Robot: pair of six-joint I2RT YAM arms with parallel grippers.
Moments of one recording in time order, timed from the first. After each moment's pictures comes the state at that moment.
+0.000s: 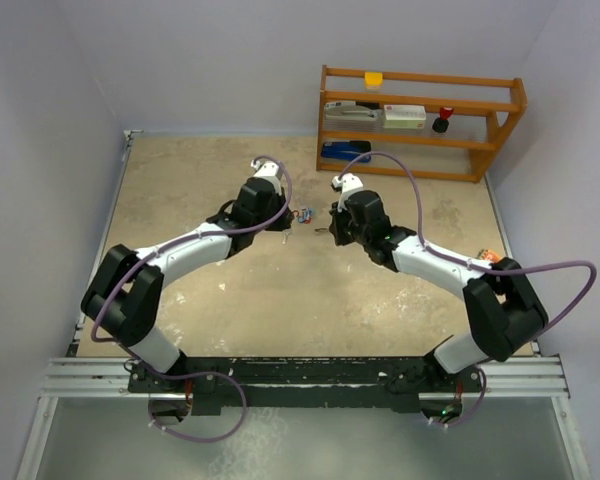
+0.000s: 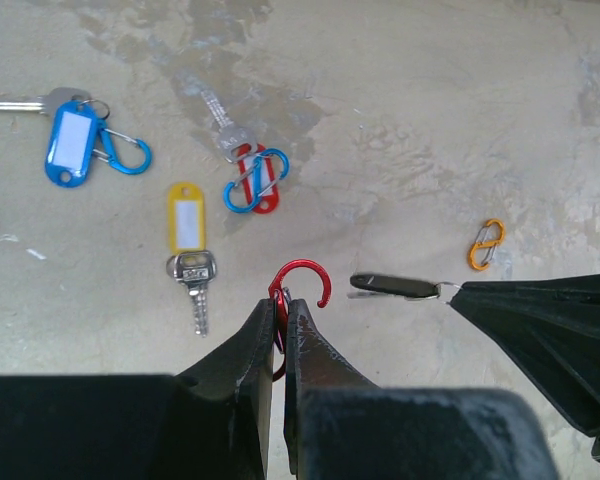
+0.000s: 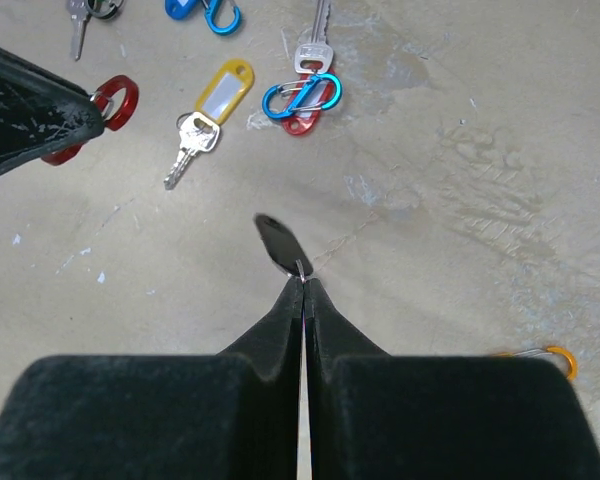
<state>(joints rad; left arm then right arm) -0.59 1.60 1.01 0.05 -0.06 -0.49 0.59 1.51 0.89 0.03 0.06 0.19</state>
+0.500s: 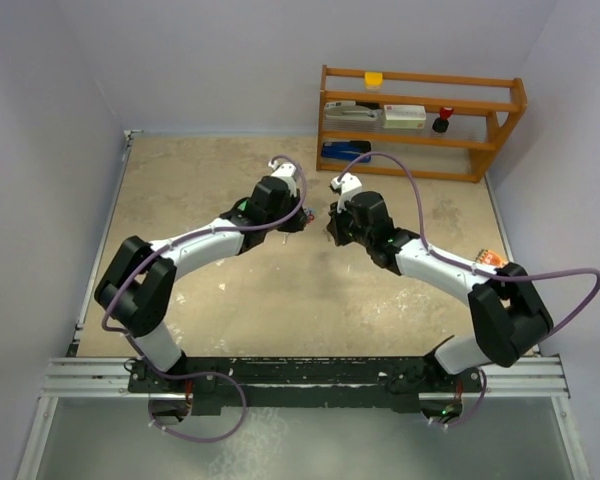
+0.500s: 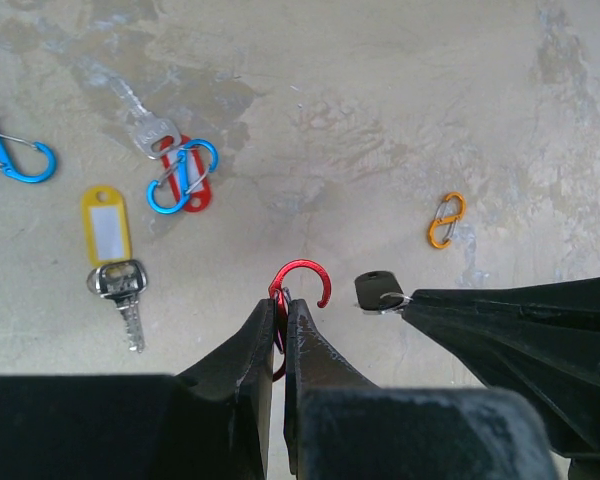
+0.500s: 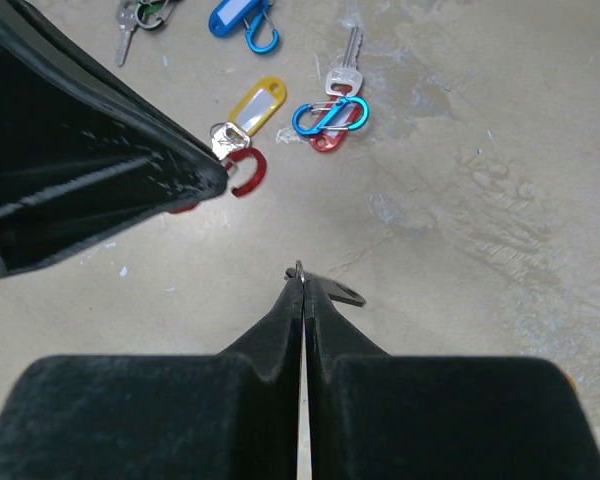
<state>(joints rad) -0.64 1.68 1.09 0.03 0.01 -0.49 0.59 1.47 0.86 0.08 0.00 0.14</state>
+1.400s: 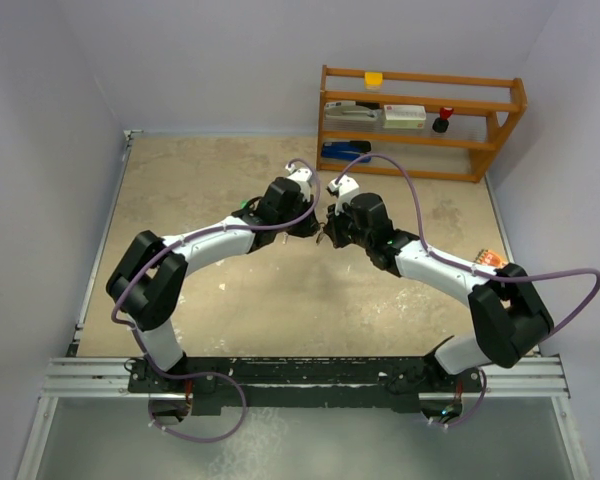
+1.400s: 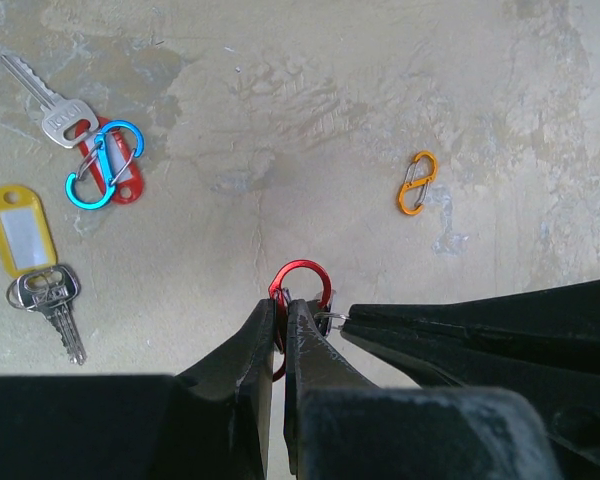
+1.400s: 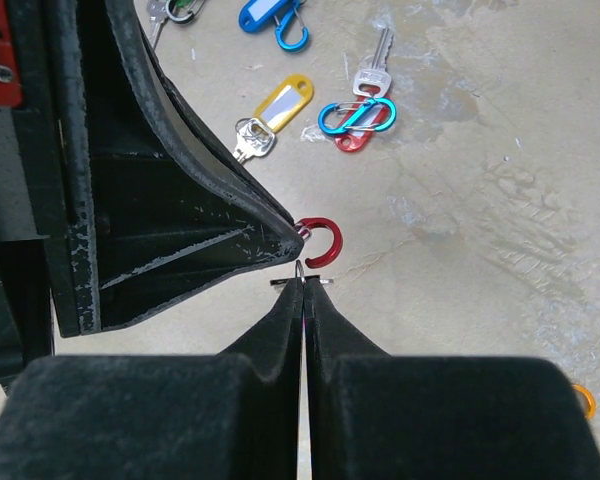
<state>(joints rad) -0.69 1.75 1.16 -0.01 0.08 -0.46 0.60 1.46 0.84 0.11 -0.04 0.12</state>
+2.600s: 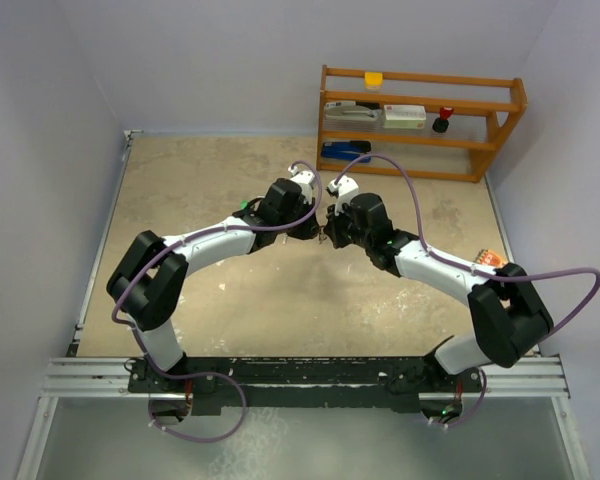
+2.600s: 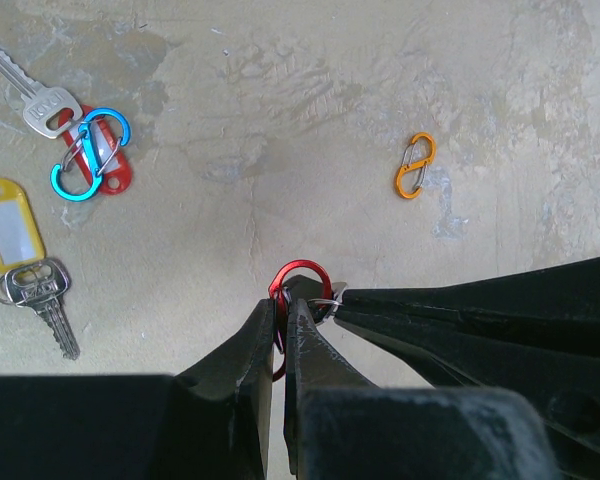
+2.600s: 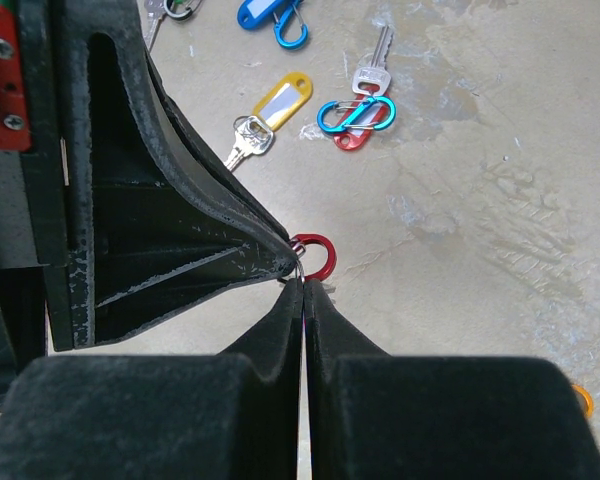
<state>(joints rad) -0.70 1.76 1.16 -0.02 0.10 -0.43 0.60 1.47 0.84 0.11 -0.04 0.11</state>
